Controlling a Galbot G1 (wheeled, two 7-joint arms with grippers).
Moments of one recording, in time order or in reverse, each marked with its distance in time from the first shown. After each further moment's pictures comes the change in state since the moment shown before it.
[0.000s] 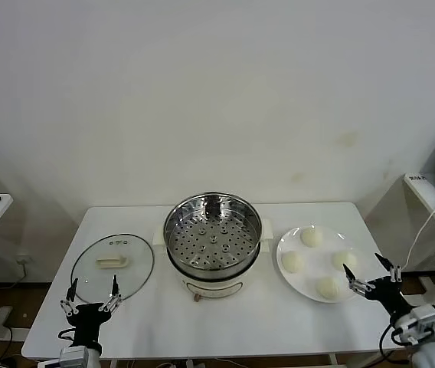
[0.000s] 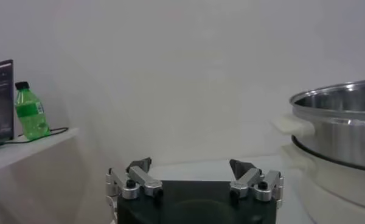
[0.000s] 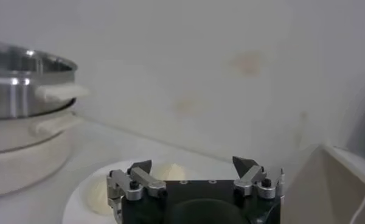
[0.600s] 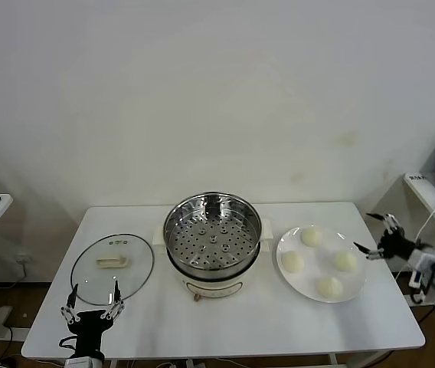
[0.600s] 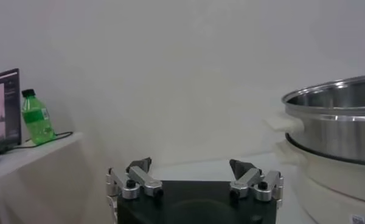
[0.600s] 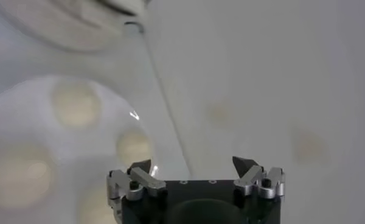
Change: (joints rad) left arm 0.045 -0.033 0.003 -0.042 0.063 -0.012 -0.011; right arm 0.607 -0.338 -0.453 -0.310 -0.497 0.344 -0.319
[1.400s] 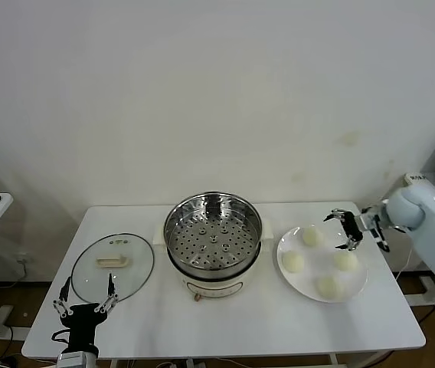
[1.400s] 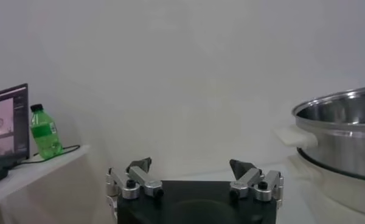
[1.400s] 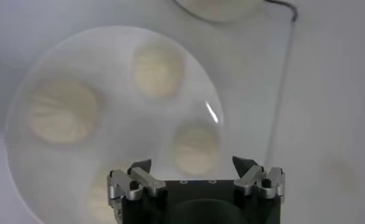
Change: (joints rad) left arm -0.028 0.018 -0.020 -0.009 -0.019 0.008 -0.005; right arm 0.791 0.161 -0.899 -0.520 0.090 -0.020 -0.332
